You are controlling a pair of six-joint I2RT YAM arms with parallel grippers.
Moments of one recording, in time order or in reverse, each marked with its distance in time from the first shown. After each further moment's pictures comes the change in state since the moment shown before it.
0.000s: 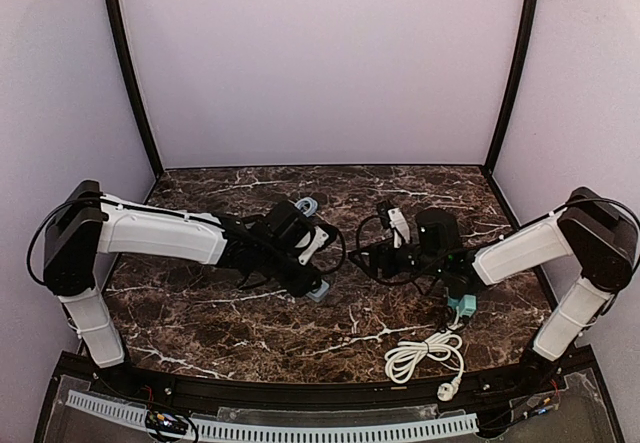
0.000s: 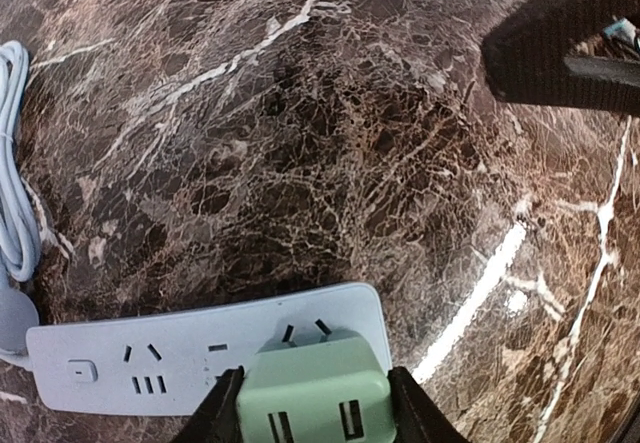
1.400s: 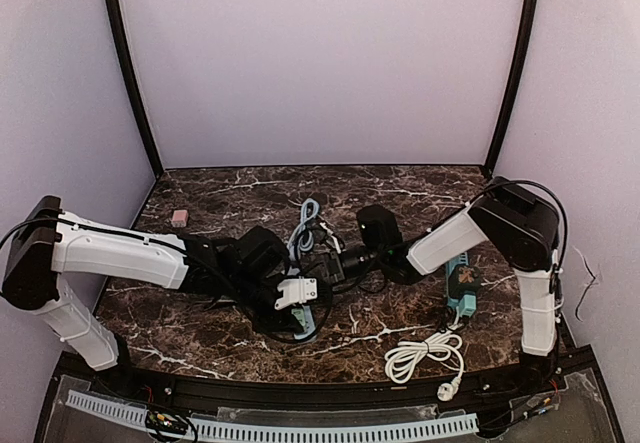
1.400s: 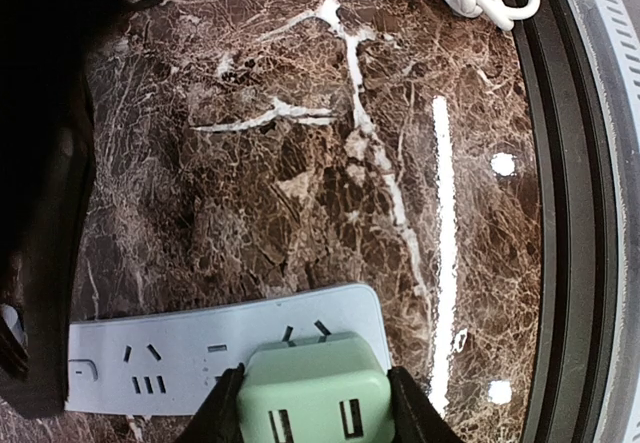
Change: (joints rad) left arm -0.085 -0.228 -0.243 -0.028 0.262 0.508; right arm 0.085 0.442 0.406 0.101 -0.687 0.318
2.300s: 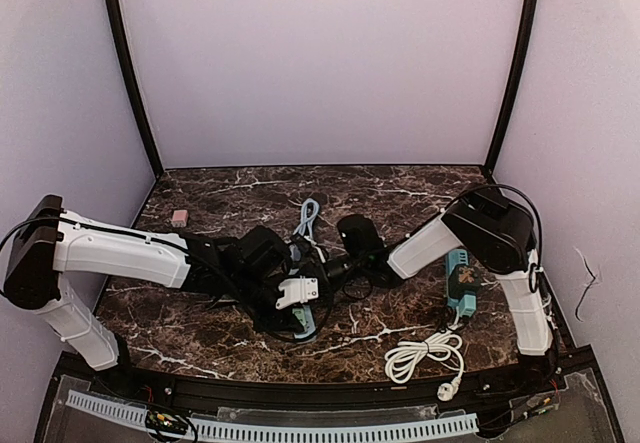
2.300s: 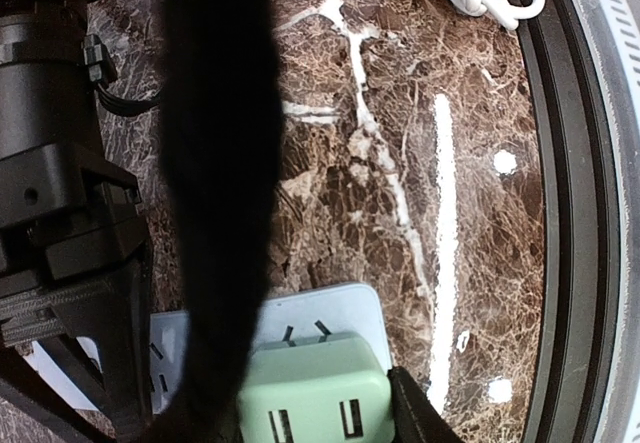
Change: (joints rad) left arm 0.000 0.011 0.015 -0.013 -0.010 -0.001; right arm 0.041 0.168 0.145 -0.048 -0.044 0.121
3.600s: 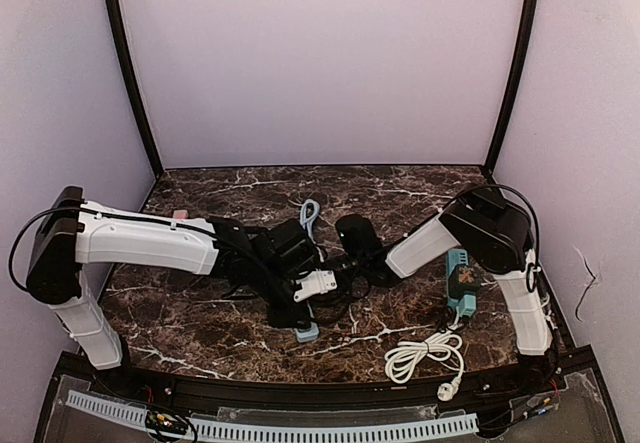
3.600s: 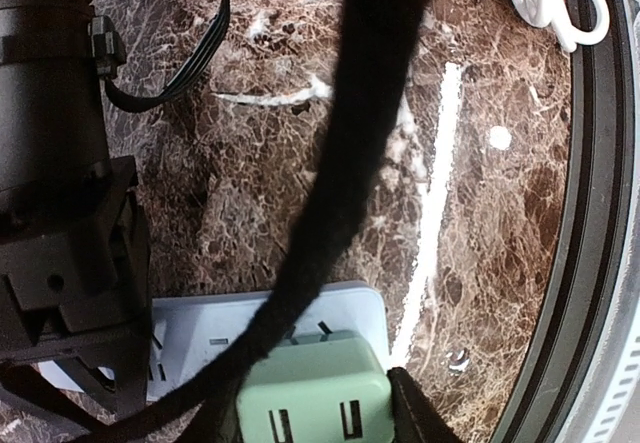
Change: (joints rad) left arm -0.033 0.140 0.243 -0.259 -0.105 -0.176; right arm 0.000 0.021 0.025 -0.024 0.030 -0.056
